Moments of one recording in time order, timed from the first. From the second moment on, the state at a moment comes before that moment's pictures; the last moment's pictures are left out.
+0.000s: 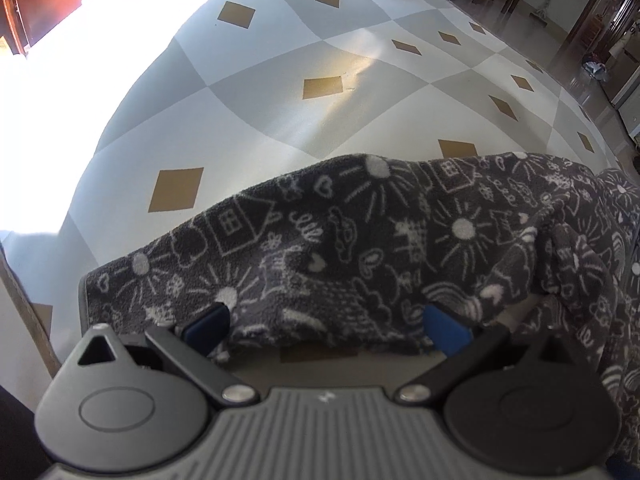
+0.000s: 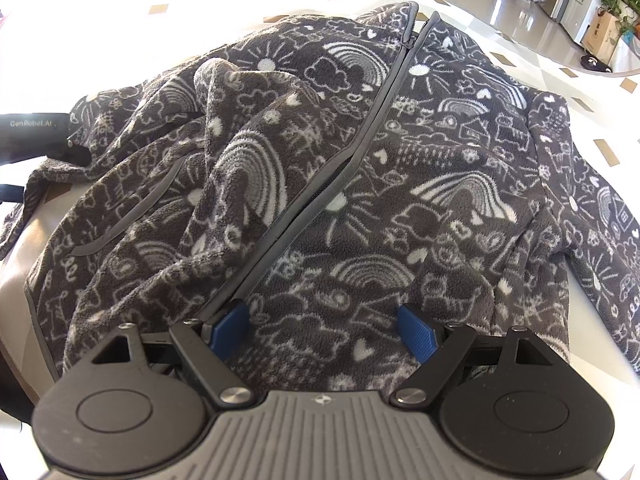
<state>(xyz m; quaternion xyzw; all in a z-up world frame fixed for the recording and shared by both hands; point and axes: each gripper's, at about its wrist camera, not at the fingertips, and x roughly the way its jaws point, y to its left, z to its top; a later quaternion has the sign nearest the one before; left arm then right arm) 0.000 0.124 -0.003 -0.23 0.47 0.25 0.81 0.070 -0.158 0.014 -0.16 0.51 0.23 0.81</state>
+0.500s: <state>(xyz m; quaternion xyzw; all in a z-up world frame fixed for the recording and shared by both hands) 0.077 0.097 0.000 -0.23 0.48 0.15 0.83 0.070 -0.162 0.013 -0.15 0.51 0.22 0.82</state>
